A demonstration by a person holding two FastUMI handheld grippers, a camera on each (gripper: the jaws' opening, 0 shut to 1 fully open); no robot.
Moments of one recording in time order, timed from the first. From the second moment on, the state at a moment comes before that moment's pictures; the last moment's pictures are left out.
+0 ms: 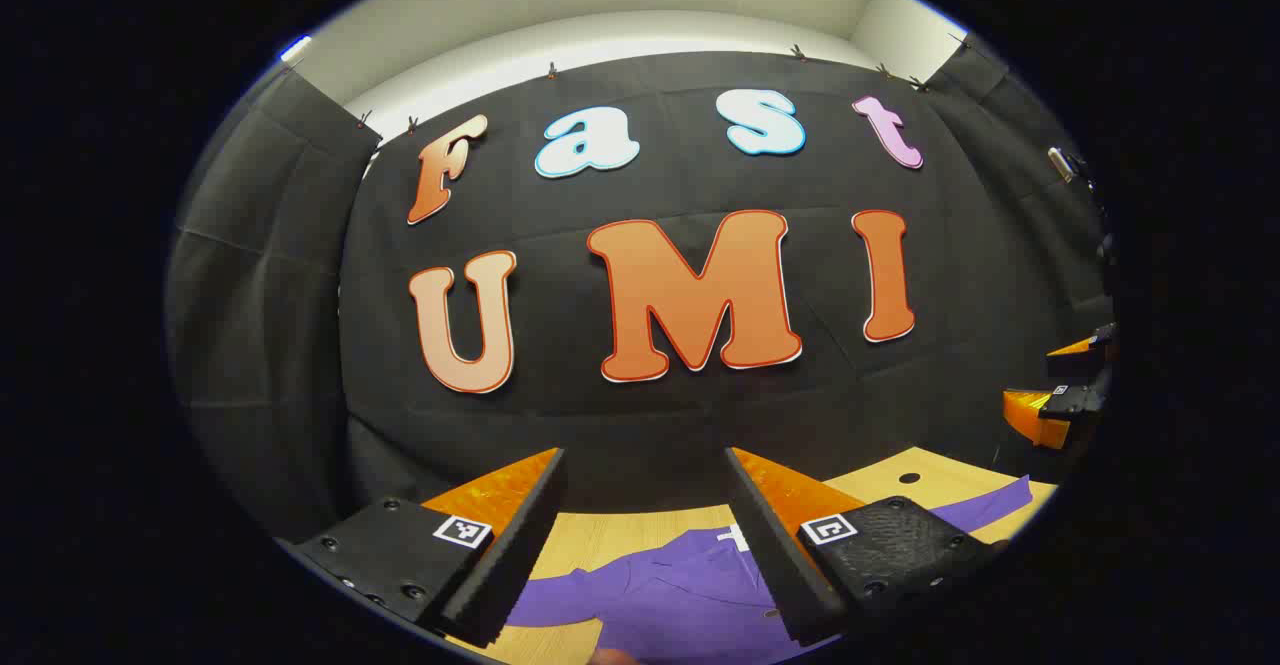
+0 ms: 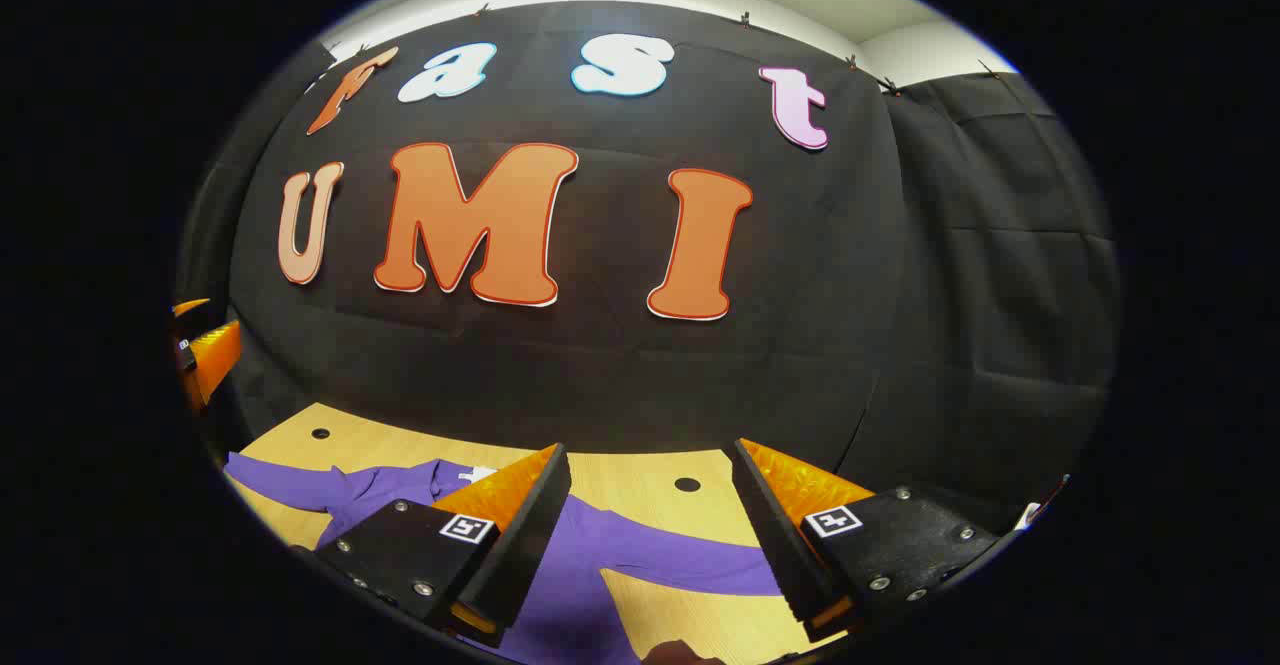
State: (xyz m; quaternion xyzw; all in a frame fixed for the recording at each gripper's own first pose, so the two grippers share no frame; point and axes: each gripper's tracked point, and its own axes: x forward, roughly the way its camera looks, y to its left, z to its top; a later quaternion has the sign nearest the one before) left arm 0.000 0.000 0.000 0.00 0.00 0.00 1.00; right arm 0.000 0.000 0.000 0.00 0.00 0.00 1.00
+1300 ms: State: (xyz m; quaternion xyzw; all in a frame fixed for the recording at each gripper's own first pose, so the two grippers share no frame) left arm -0.003 0.012 0.002 0.01 0.00 0.02 1.00; right arm 0.019 -0.057 -0.048 -0.02 0.05 -0.06 1.00
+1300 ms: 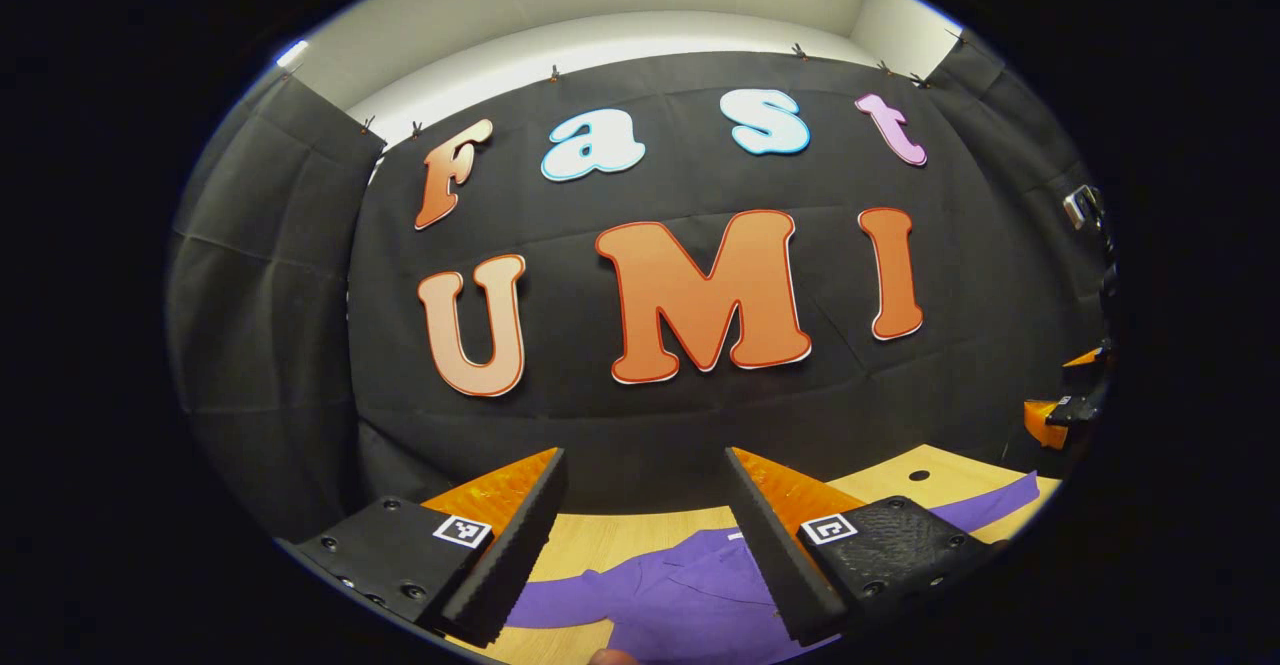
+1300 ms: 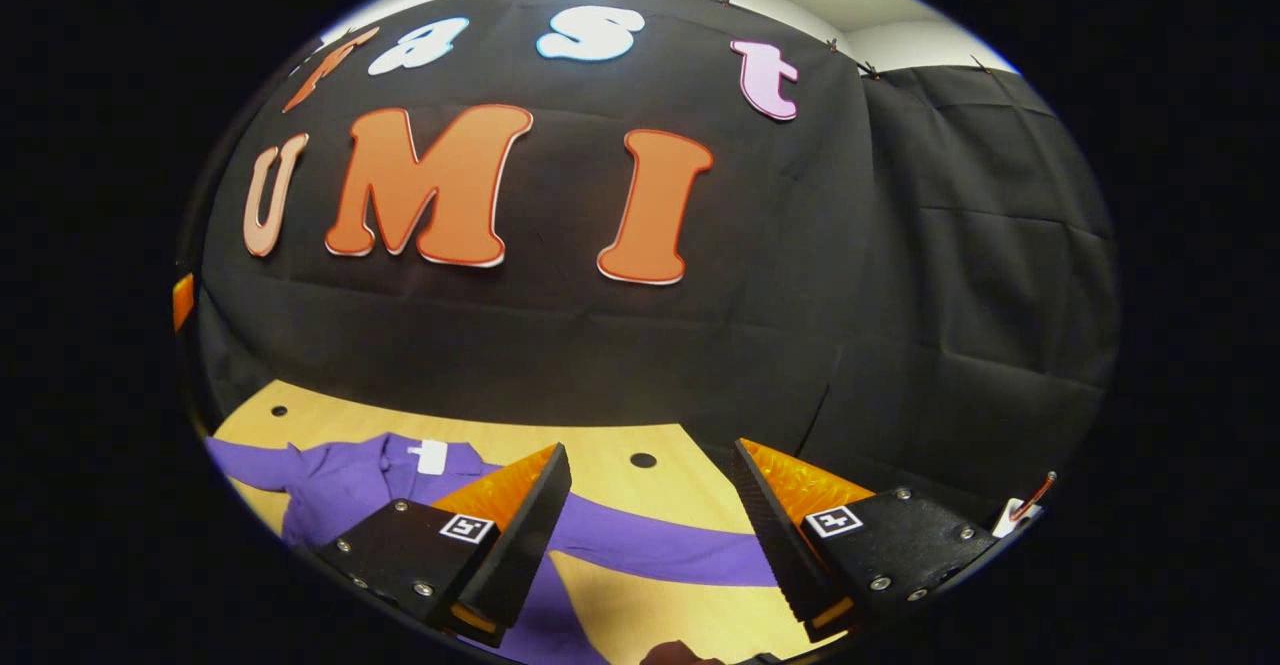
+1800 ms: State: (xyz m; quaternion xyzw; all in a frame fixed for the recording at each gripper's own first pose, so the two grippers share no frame) left arm -0.005 0.013 0.000 0.02 0.01 0.04 1.00; right arm 0.037 -0.125 -0.137 -0.04 0.15 -0.11 0.98
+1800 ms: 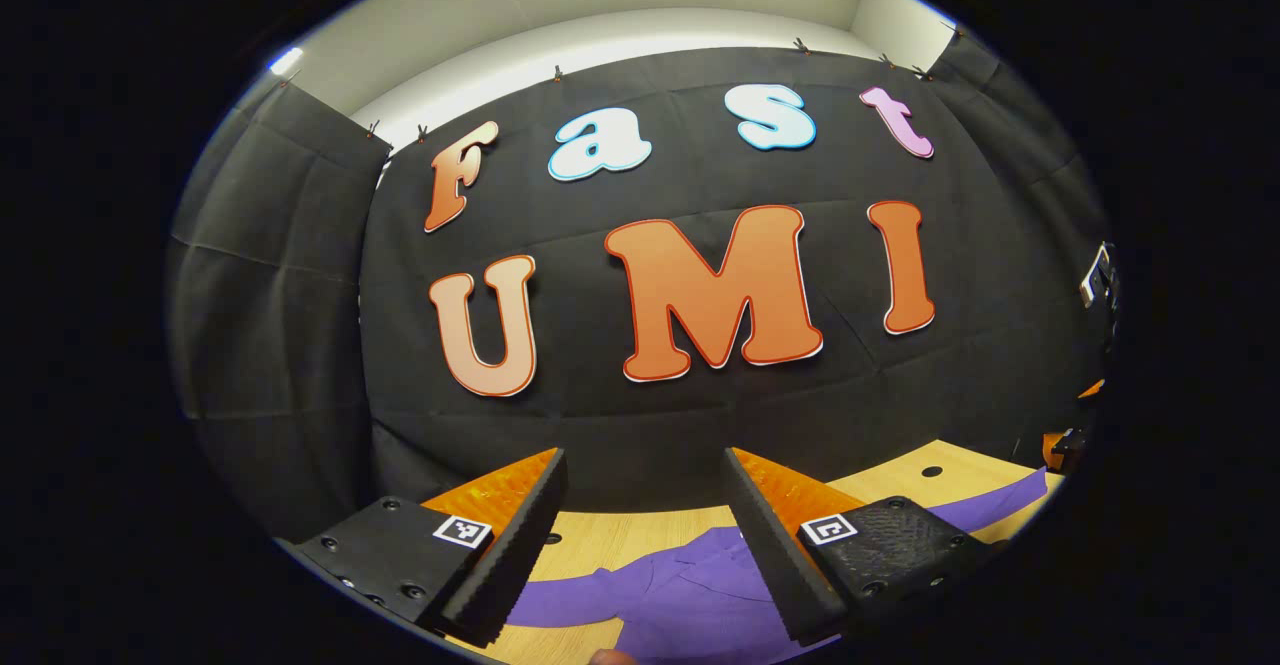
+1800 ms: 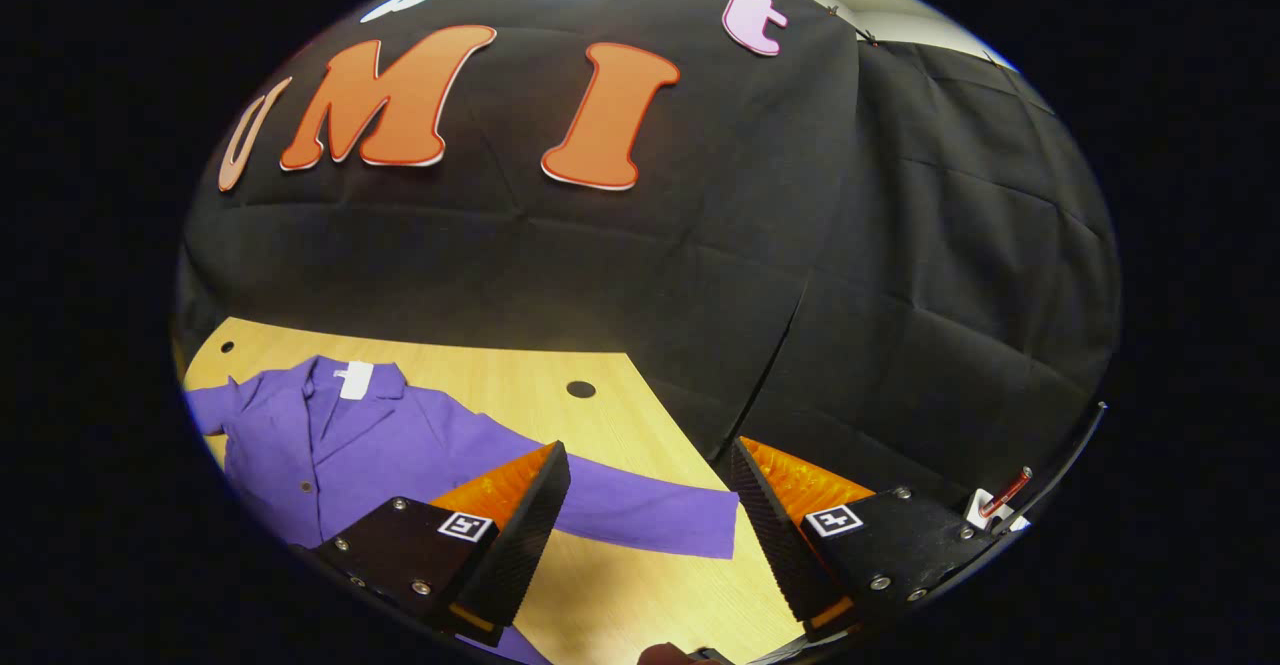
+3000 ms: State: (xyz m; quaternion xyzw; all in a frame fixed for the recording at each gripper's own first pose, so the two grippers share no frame) left arm -0.010 -0.050 -0.063 0.07 0.12 0.08 0.99; right arm 0.095 -0.231 -0.354 0.14 0.46 -0.11 0.87
